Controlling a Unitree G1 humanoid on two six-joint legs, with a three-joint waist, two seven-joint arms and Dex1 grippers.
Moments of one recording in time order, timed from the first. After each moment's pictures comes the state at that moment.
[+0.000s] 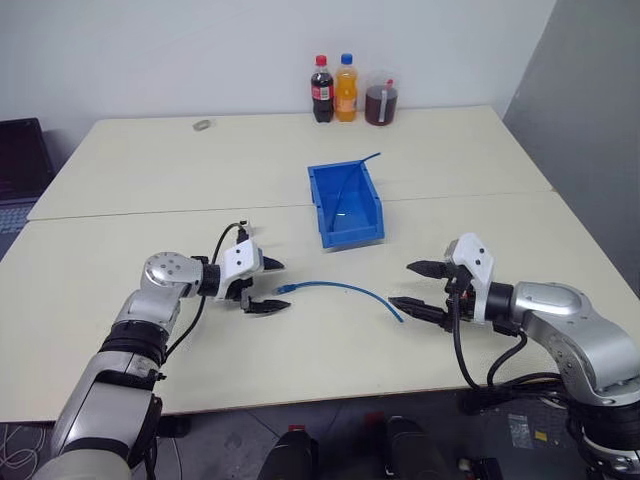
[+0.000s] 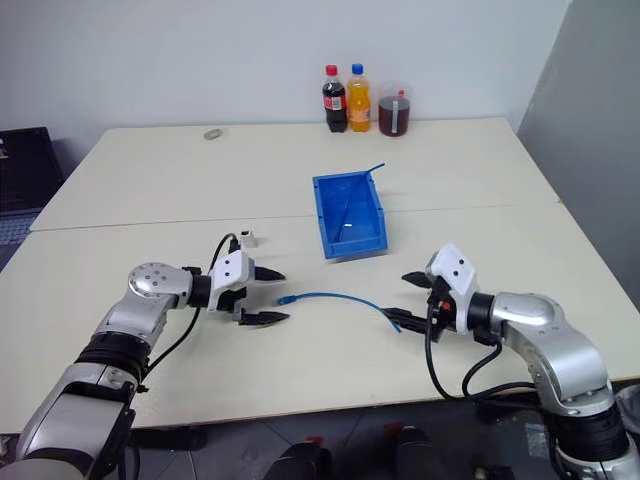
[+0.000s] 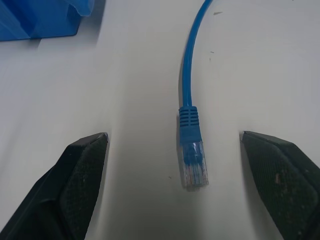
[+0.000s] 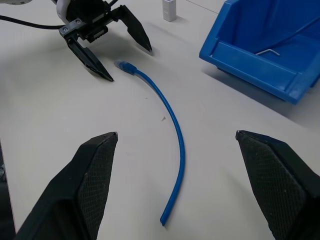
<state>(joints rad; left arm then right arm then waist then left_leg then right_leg) -0.67 0.66 -0.19 0.75 -0.08 -0.23 -1.30 -0.26 -0.61 -0.01 -0.49 0.40 0.82 0.83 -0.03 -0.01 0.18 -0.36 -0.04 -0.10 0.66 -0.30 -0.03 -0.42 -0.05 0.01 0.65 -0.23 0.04</state>
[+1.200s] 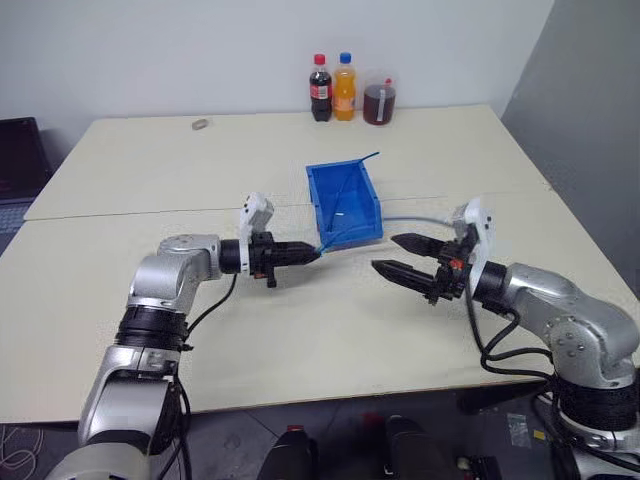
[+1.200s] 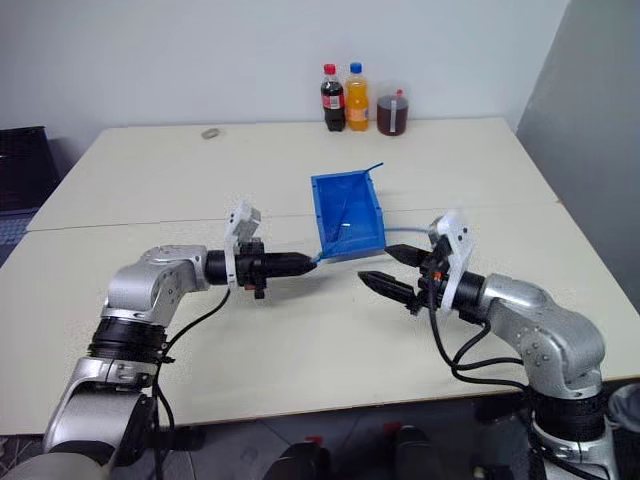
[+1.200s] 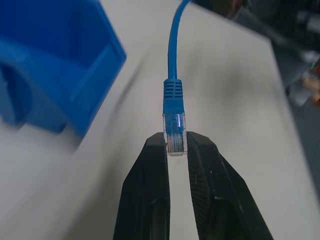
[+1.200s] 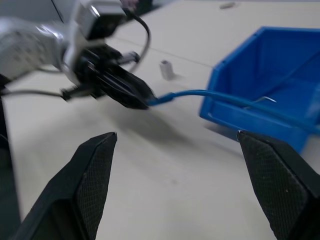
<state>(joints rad) -0.69 0.53 -0.02 0.27 -0.46 0.75 -1.20 -0.41 -0.43 -0.14 -0.51 0.81 1.04 0.62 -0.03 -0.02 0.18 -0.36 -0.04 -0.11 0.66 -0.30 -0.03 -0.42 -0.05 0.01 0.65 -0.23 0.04</state>
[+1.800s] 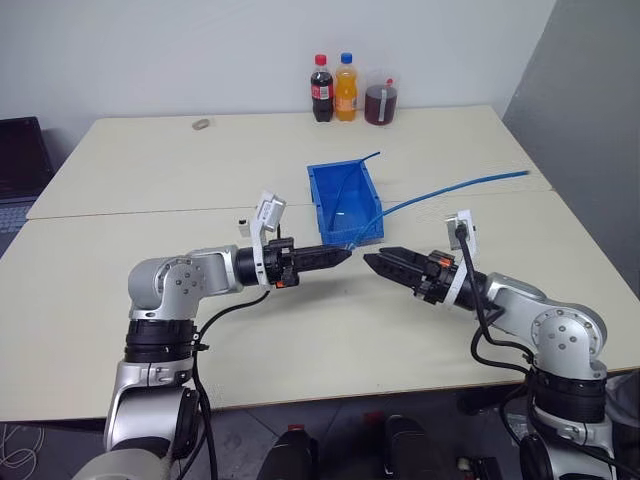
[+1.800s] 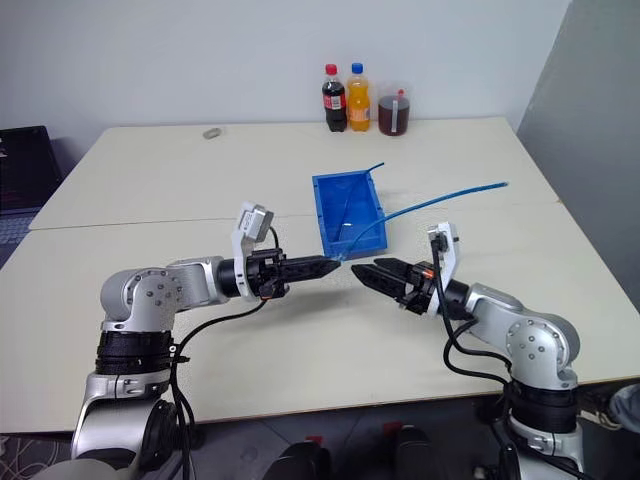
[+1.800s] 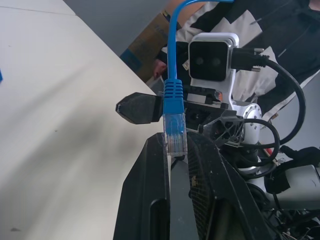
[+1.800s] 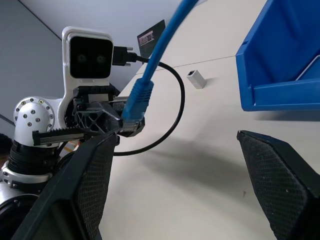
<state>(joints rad) -0.63 0.43 0.12 0.04 -0.83 1.21 -1.01 -0.42 -0.30 -0.21 -0.32 1.04 1.16 0.44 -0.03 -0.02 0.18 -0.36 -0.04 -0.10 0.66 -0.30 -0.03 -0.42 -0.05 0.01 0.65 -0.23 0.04</state>
